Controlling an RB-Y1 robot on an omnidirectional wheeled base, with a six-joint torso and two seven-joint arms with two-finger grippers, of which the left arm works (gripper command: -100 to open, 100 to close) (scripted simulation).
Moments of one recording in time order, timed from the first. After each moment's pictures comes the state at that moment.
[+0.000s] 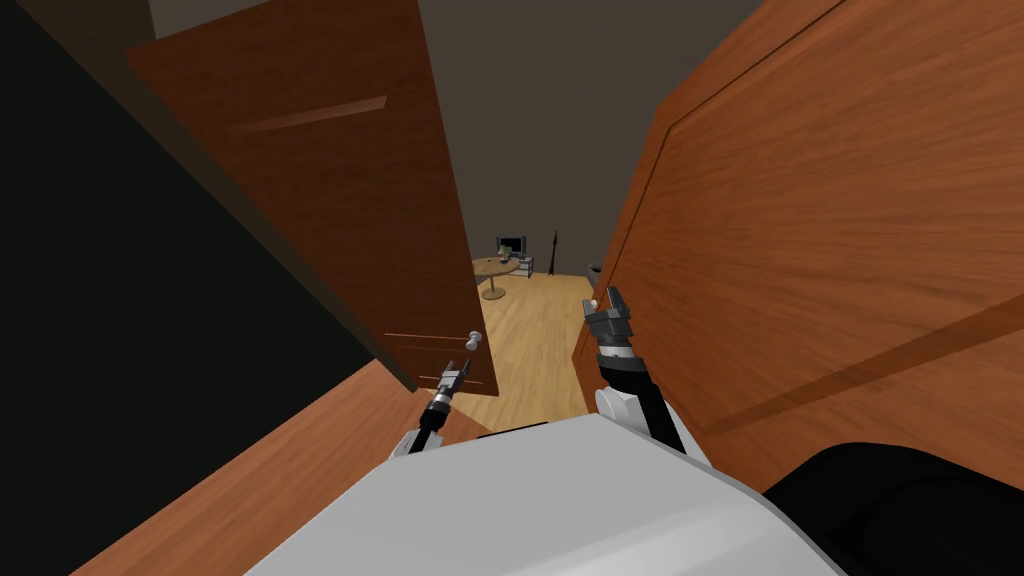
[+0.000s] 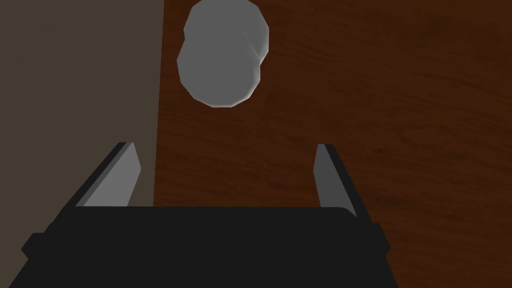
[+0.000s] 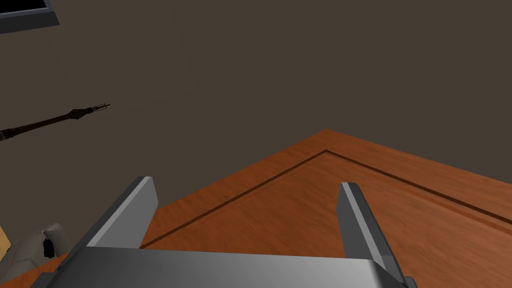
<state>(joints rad) -0.09 0.16 0.06 -0.65 -0.33 -0.93 -0.96</state>
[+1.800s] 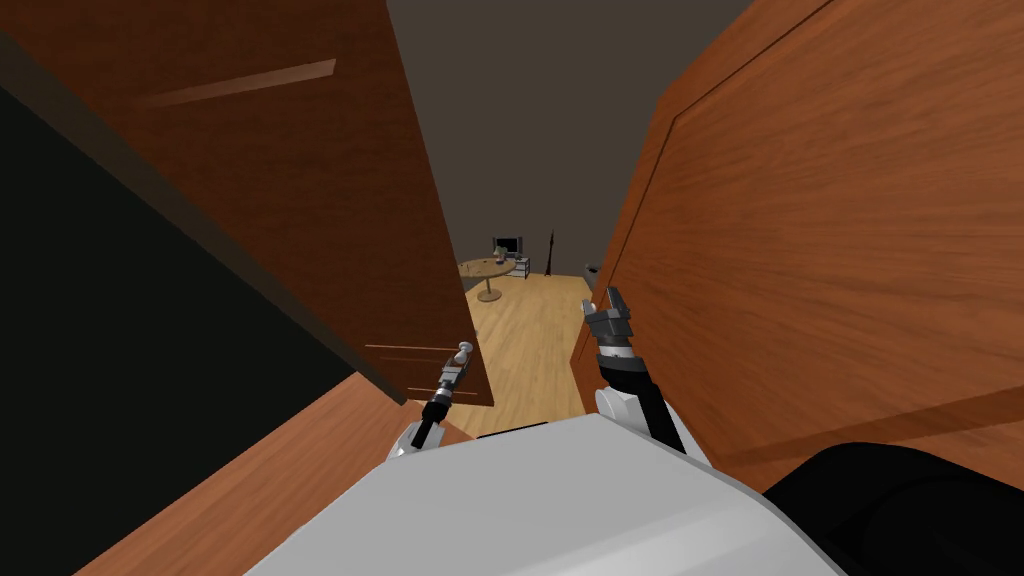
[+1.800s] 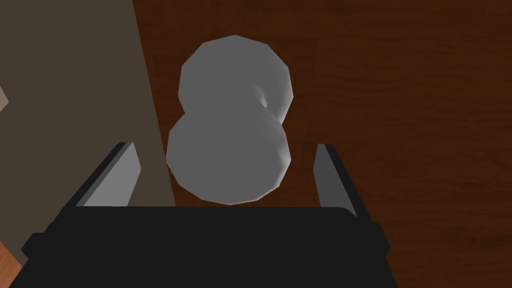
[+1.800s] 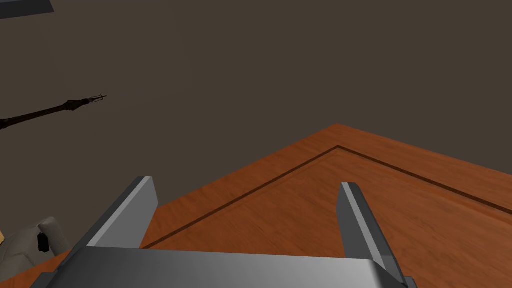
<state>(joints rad) -0.17 0.16 0.09 -0.55 -0.34 -0.91 -1.20</state>
